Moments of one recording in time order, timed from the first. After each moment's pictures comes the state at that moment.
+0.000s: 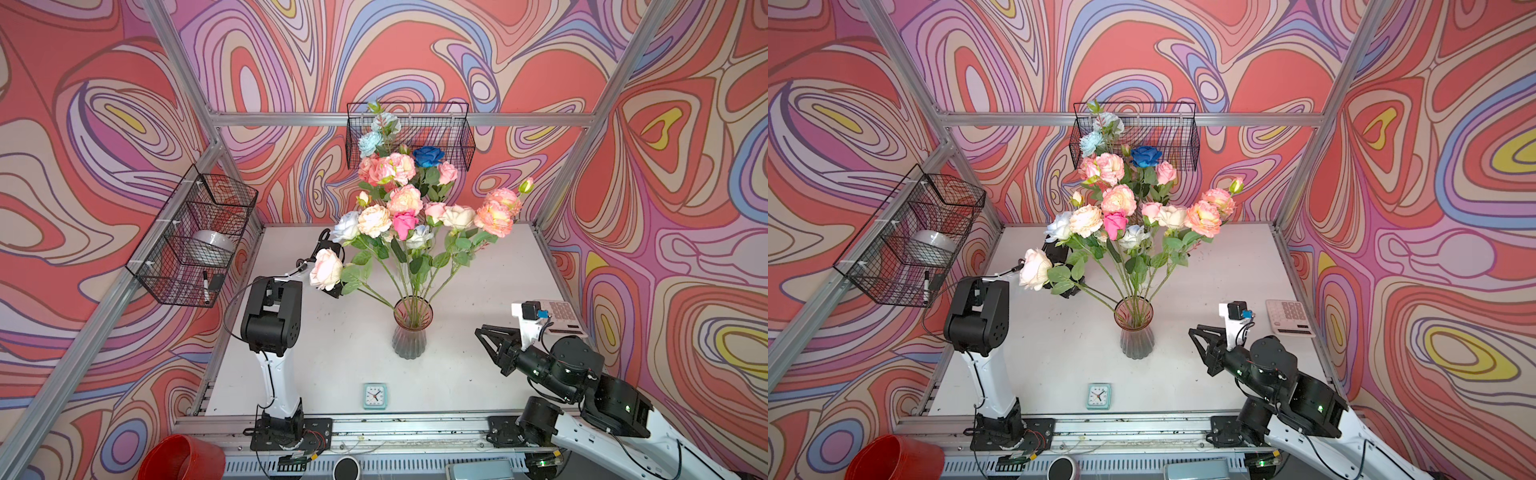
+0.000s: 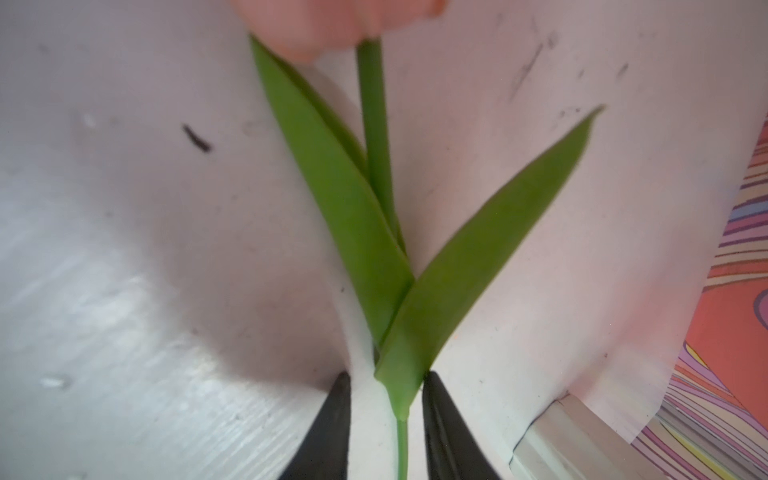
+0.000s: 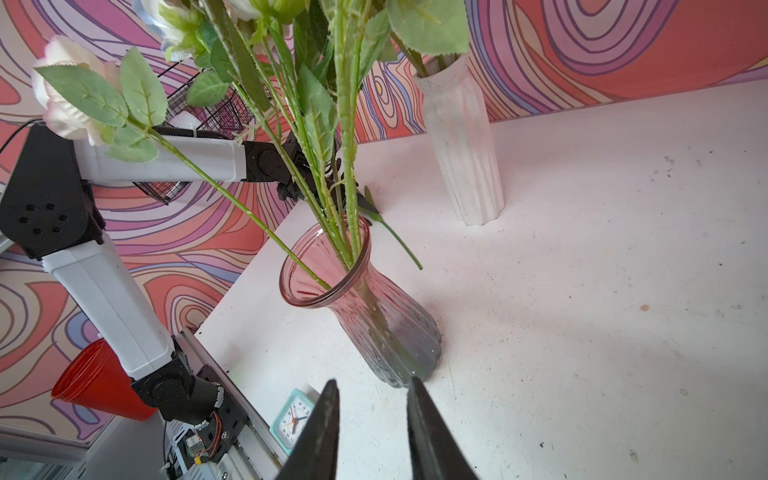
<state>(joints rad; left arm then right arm) -0.15 1.99 1.29 -0.42 0.17 -1.25 0.90 0.34 0.68 -0.61 0.16 0.54</state>
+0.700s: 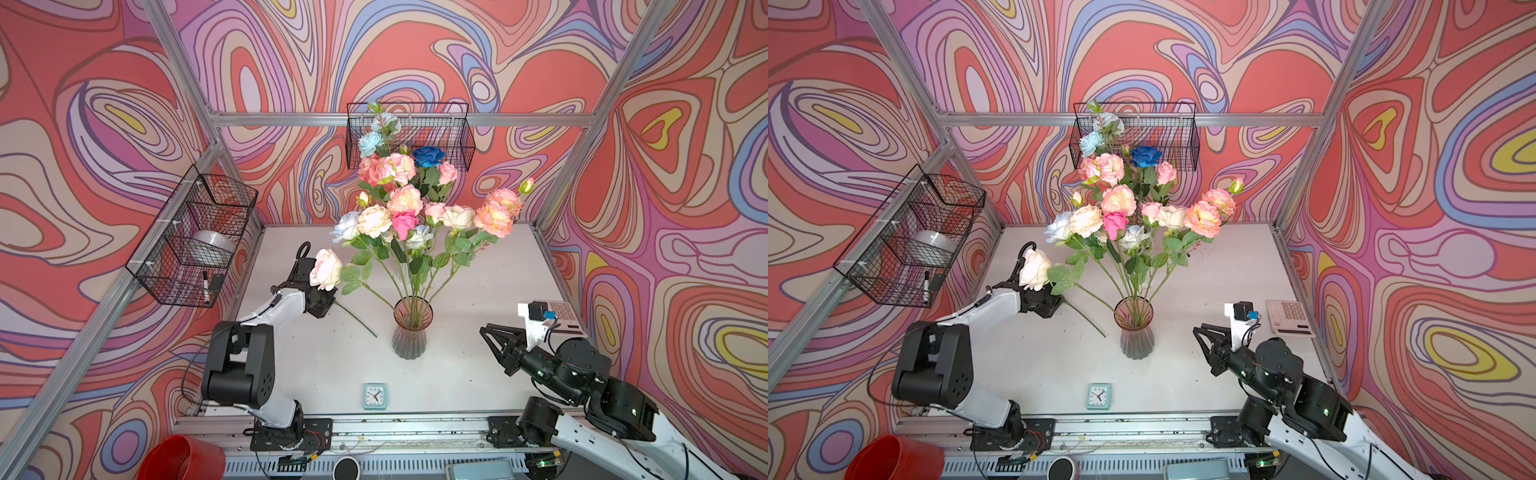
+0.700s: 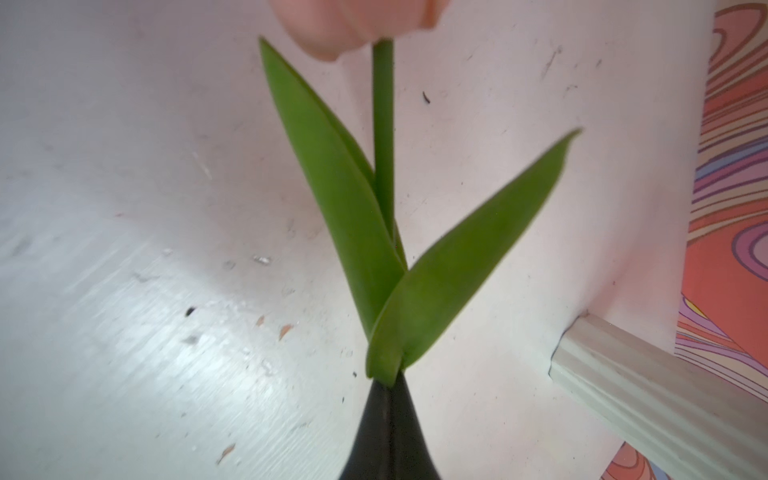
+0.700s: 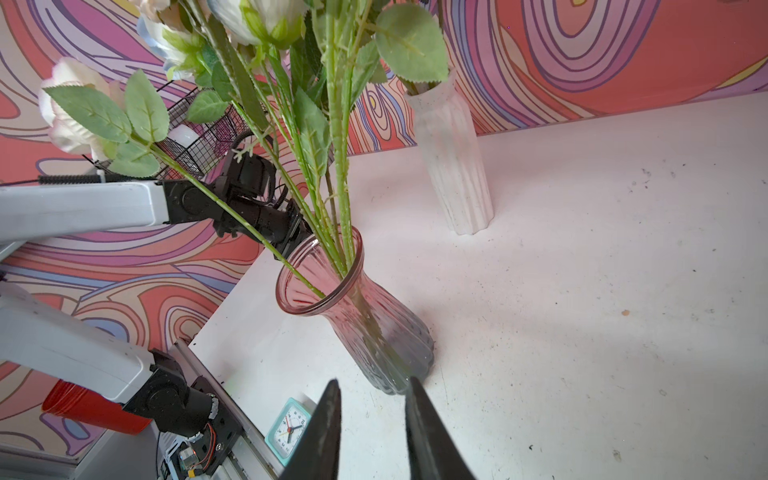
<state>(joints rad) -0.10 1.51 0.89 -0.41 0.14 -1.14 0.90 0.32 0.70 -0.62 0.19 0.53</state>
